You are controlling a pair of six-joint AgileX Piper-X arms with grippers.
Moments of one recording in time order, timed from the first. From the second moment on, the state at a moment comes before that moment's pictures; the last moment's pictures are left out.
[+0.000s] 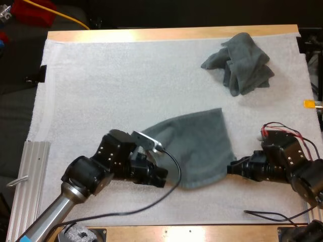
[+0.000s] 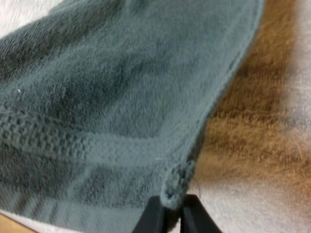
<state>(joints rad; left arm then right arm) -0.59 0.96 -0.74 0.87 0.55 -2.02 0.58 0.87 -0.71 0.93 -0.26 -1.34</state>
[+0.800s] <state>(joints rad) -0.85 0.91 -0.70 1.02 0.39 -2.09 0.80 0.91 -0.72 0.98 -0.07 -1.19</state>
